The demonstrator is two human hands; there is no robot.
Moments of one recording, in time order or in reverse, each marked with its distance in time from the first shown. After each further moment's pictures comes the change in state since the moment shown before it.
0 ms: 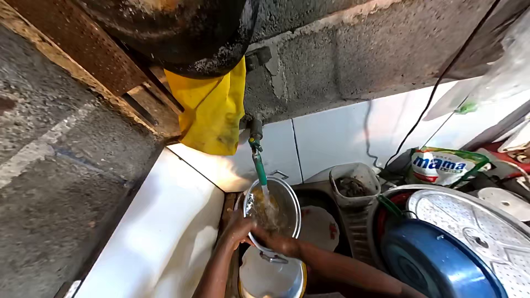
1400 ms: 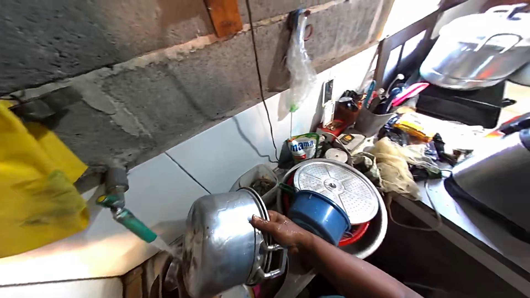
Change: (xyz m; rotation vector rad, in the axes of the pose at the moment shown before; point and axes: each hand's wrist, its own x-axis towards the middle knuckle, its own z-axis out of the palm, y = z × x) left_hand -0.024 -0.032 0.101 -1.170 -0.458 0.067; right_hand -0.192 -0.029 -0.062 0.379 0.673 -0.297
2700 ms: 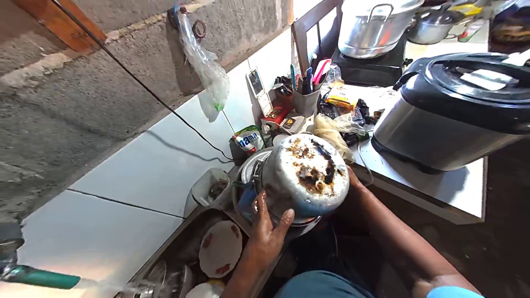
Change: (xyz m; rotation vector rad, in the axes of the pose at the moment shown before) left_hand -0.080 -0.136 0.200 1.175 -0.874 0.347; right_hand -0.196 -0.006 -0.219 -0.121 0.982 -0.354
